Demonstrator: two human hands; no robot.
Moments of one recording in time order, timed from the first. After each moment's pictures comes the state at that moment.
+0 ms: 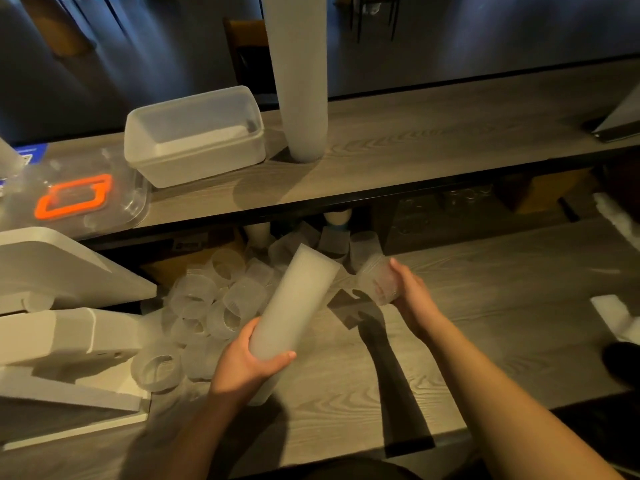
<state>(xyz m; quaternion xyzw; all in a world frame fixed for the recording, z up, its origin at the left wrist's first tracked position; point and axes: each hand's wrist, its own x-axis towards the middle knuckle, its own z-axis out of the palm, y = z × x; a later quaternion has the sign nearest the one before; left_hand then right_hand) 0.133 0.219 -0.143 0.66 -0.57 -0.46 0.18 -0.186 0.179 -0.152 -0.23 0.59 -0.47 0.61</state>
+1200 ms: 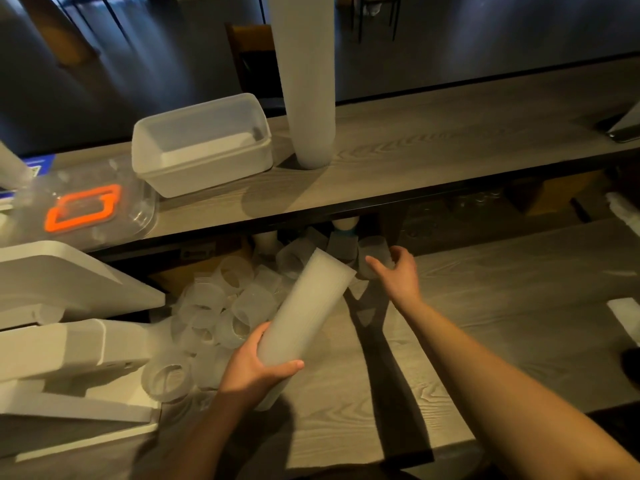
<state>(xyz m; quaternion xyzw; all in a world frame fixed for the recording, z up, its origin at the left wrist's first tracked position) 0.142 0.206 -0.151 0.65 -0.57 -0.47 0.18 -0.161 0.118 -0.175 -0.37 0.78 -0.37 0.36</state>
